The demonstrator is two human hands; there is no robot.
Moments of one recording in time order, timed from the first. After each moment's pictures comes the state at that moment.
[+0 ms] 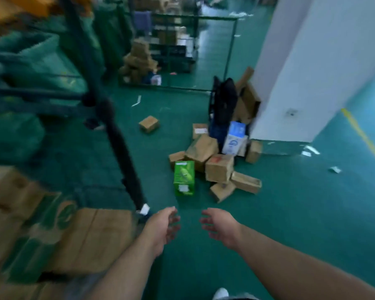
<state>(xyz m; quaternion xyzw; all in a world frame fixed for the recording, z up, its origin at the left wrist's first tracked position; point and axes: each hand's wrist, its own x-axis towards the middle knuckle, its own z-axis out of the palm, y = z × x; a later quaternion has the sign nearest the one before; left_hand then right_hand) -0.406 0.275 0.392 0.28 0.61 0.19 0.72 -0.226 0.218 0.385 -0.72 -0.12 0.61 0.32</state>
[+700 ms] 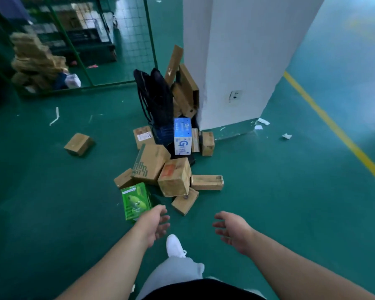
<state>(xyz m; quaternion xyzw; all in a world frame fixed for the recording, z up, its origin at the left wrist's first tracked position) -0.078 0.482 0.334 0.36 0.63 -0.02 0.68 0.092 0.304 0.334 -0.72 0.11 0.55 0.40</state>
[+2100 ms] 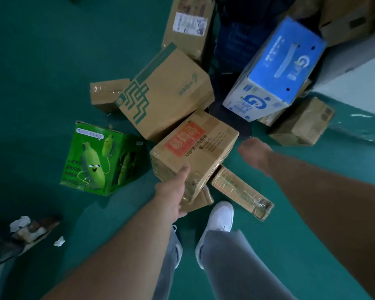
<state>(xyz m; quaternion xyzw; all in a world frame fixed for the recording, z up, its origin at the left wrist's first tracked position) 0.203 0.746 -0.142 0.00 0.78 -0.01 0.63 0.434 0.800 -0.187 -0.80 -0.32 0.50 -0.06</state>
